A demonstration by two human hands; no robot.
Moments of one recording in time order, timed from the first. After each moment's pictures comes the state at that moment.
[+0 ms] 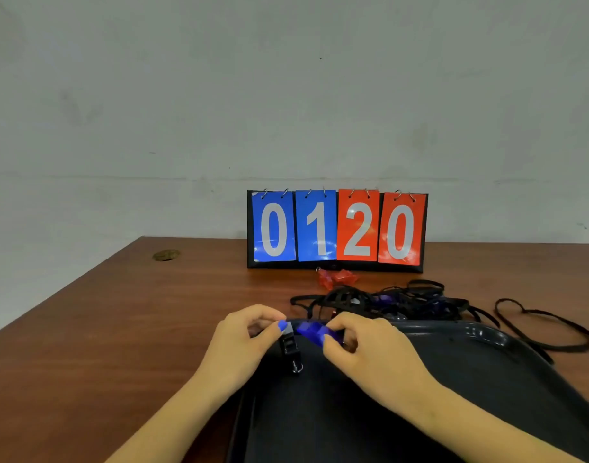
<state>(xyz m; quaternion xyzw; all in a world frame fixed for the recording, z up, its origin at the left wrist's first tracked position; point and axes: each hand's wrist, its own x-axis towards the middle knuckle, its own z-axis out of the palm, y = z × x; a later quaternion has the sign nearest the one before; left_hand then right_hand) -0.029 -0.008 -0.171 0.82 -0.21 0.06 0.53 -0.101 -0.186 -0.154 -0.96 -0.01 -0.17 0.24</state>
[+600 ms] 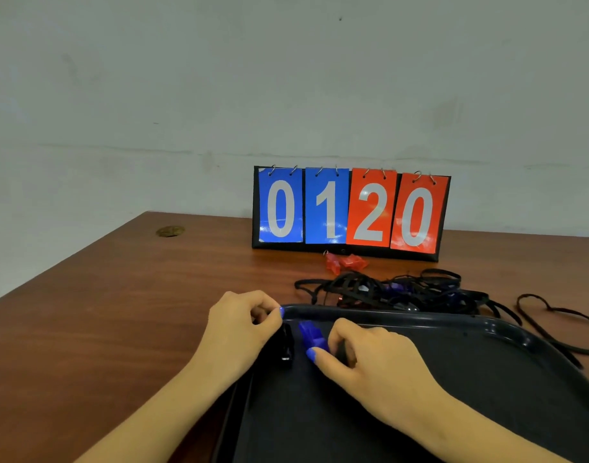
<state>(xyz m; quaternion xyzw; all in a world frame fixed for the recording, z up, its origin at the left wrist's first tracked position) -0.024 -0.010 -0.180 0.88 -0.19 0.13 0.42 -0.106 -0.186 -0.168 -0.98 -0.07 -0.13 0.15</state>
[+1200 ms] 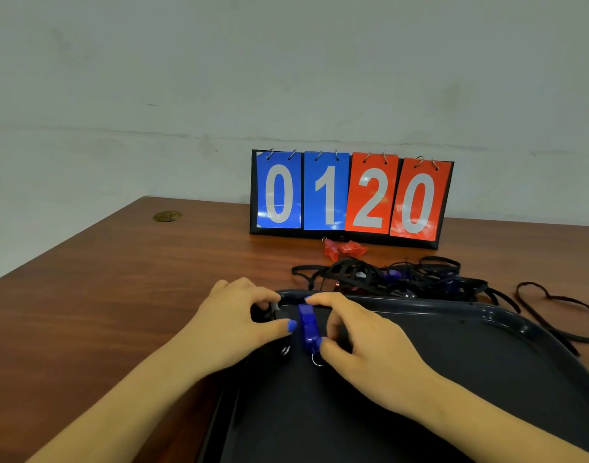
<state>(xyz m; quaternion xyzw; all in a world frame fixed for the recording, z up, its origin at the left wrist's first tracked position) -0.035 -0.006 -0.158 0.94 -0.23 0.03 0.24 -0.104 -0.190 -0.167 -0.95 -0.12 -0.09 0.26</state>
